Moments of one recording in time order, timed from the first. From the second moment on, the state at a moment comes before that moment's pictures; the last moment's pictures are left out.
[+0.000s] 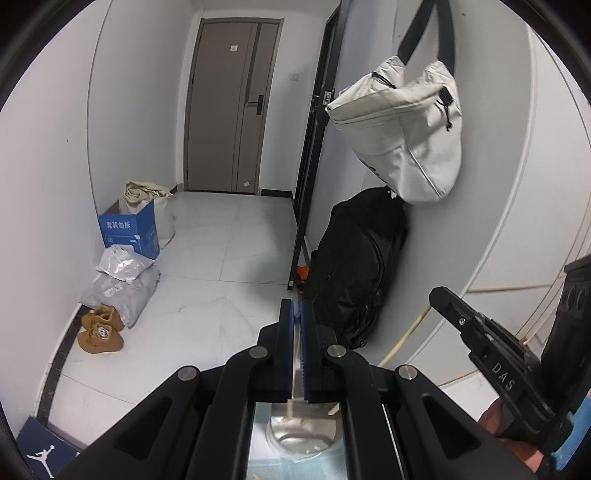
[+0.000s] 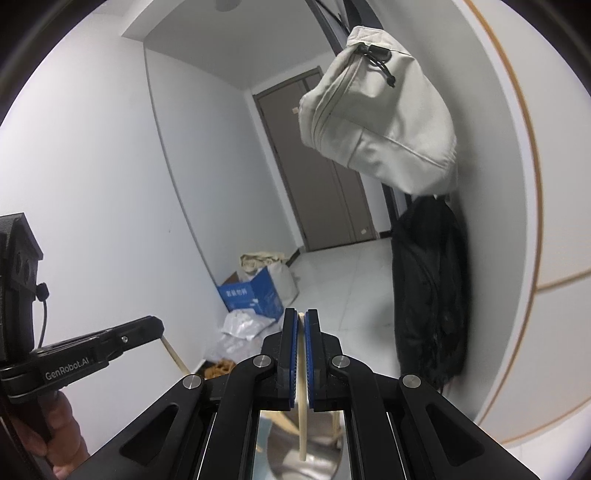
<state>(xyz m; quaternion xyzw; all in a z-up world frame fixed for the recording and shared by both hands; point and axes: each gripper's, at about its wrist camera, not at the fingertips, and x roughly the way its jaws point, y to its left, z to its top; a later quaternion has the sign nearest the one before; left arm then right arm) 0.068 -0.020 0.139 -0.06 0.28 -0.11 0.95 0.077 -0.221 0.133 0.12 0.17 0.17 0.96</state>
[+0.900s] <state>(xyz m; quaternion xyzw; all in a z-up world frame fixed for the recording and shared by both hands) 0.128 -0.042 0.077 -0.06 0.37 -0.16 0.92 0.137 -0.209 0.068 0.09 0.23 0.17 0.95</state>
